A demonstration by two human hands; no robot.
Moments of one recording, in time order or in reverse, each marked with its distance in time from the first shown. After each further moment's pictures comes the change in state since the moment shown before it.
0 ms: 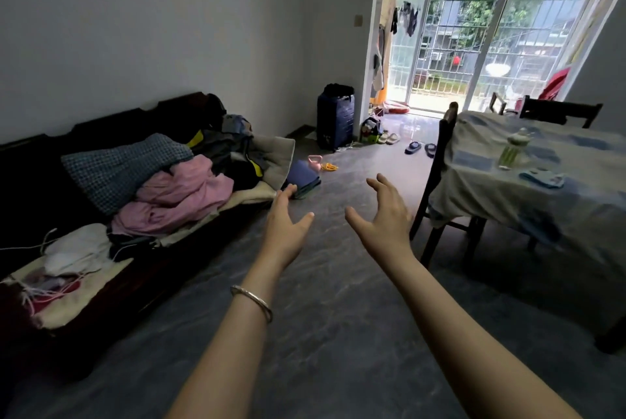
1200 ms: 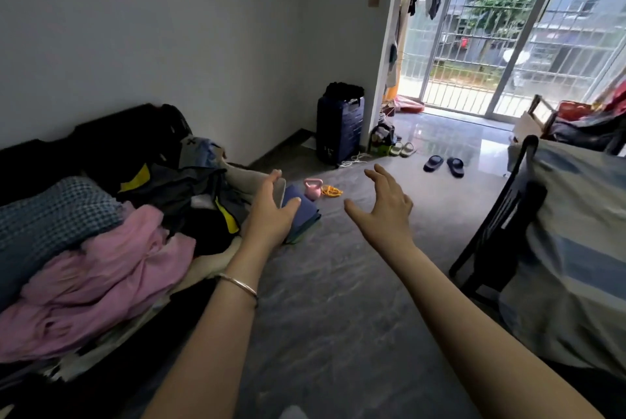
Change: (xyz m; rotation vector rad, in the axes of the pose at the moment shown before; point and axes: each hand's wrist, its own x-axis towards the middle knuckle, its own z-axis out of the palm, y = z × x) left_hand 0.677 -0.140 0.132 -0.003 0.034 -0.078; right_hand 0.578 0.188 0.348 -0.099 -0.084 -0.001
